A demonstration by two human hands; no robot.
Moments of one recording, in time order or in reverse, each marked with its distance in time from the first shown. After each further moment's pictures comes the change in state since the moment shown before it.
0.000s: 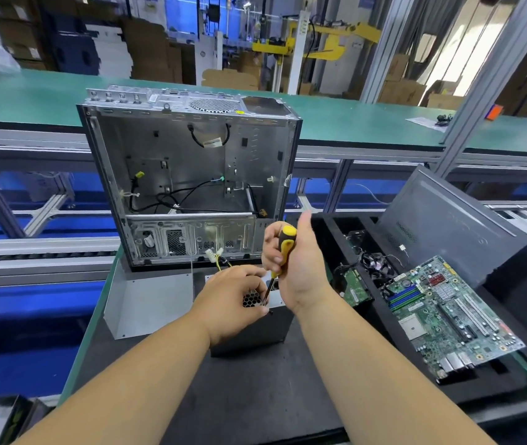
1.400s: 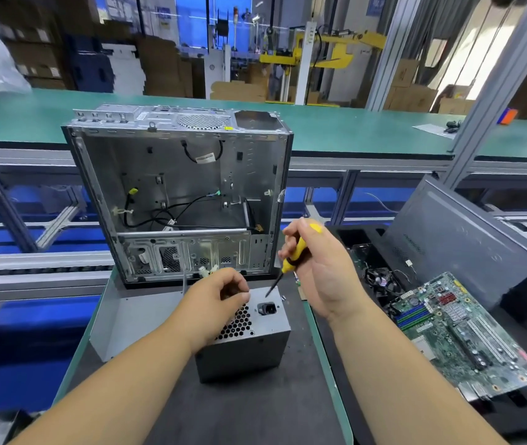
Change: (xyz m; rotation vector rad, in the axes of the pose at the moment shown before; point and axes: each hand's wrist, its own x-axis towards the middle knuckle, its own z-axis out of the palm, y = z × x) left_hand 0.019 0.009 -0.013 -0.442 0.152 -0.307; right_hand 0.021 -0.033 -0.051 -0.094 -0.024 -0.123
